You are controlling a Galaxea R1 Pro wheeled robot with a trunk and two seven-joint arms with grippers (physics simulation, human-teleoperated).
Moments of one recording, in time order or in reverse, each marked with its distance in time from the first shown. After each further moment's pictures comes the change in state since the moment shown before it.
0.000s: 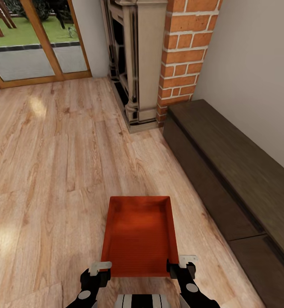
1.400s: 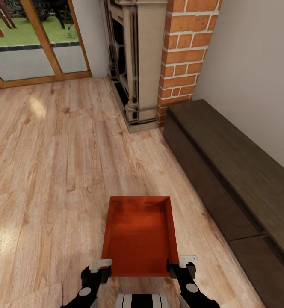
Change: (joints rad) left arm -0.002 -0.001 0.004 -0.027 0.002 0.011 -0.003; right arm 0.000 0.000 -0.001 0.000 0.000 -0.003 0.000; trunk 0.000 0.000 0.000
